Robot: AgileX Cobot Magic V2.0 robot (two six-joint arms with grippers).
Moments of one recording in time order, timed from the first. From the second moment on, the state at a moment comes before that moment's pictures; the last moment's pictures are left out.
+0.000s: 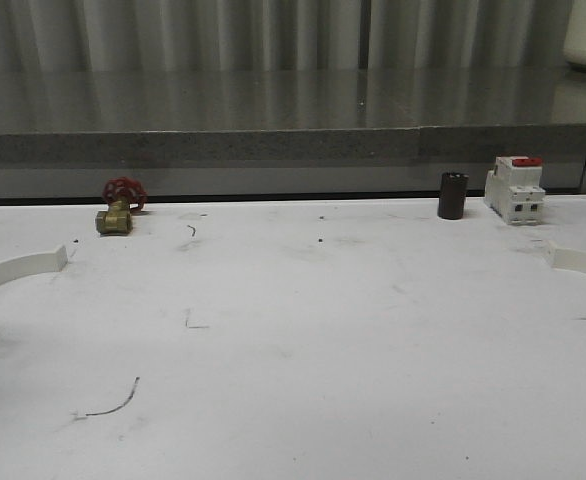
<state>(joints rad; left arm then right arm) -0.03 1.36 -0.94 0.03 0.71 0.02 0.01 0.66 -0.60 -0.02 0.64 0.07</state>
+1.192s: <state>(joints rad) -0.03 1.93 -1.20 -0.03 0.67 0.02 0.01 0.66 -0.60 -0.02 0.64 0.07</state>
